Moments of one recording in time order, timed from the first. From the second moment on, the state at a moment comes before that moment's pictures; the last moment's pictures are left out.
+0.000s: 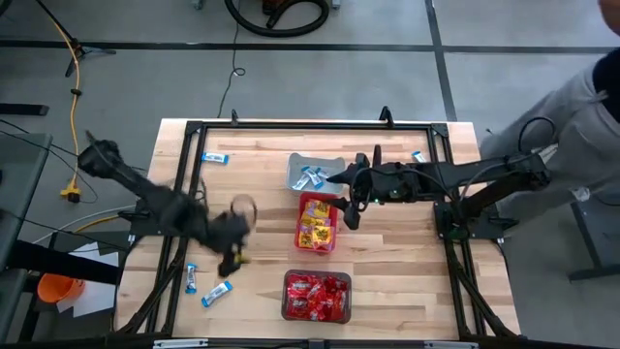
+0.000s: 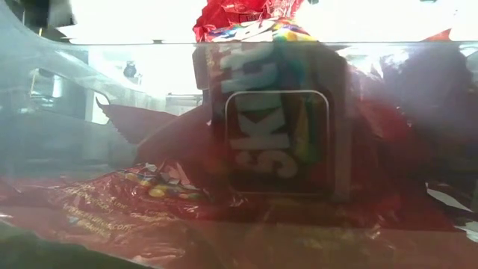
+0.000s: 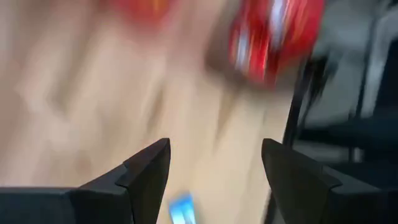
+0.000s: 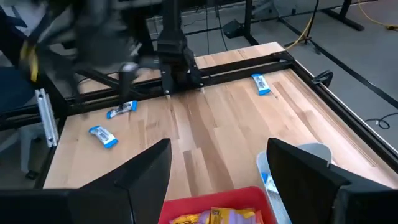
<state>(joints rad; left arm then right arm) -0.57 1.18 1.02 -0.82 -0.11 -0.92 0.16 1.35 1.27 -0.33 0.30 0.23</state>
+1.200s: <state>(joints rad) -0.80 1.50 1.02 -0.86 -0.05 -1.15 0.10 1.35 1.27 -0.38 0.22 0.27</state>
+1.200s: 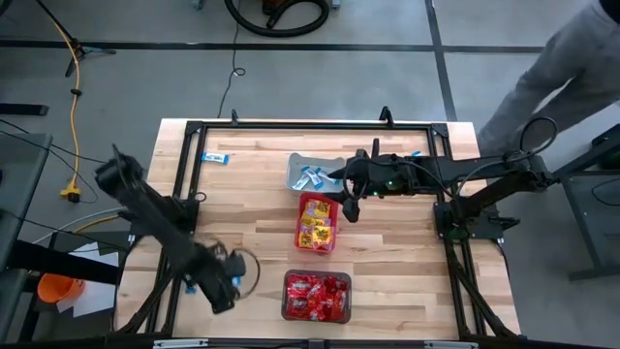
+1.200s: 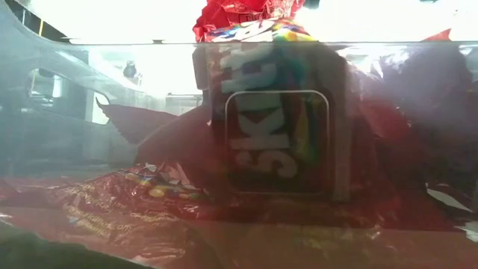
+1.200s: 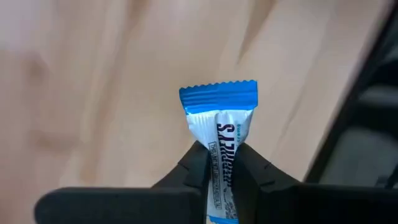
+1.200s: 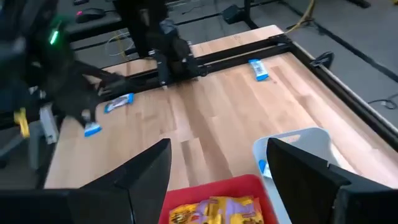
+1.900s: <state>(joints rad) -0.07 1.04 0.97 0.00 -0.19 -0.05 0.15 1.25 1.27 -0.32 0.23 0.29</state>
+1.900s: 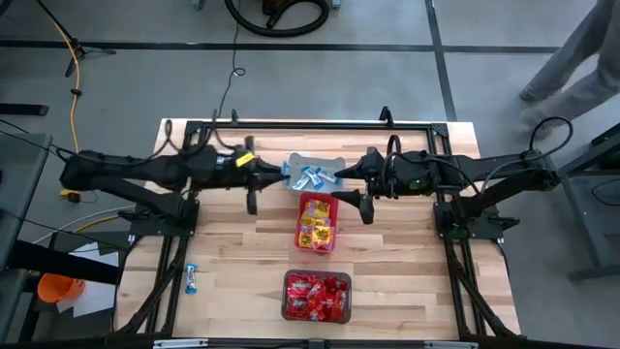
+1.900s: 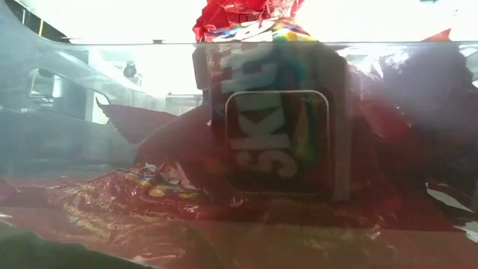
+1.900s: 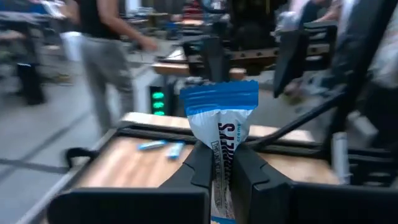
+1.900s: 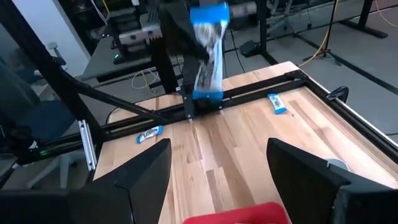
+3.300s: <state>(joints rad) 0.28 1.62 1.21 -0.19 -0.11 -0.03 0.15 1.25 1.27 -0.32 0.23 0.26</state>
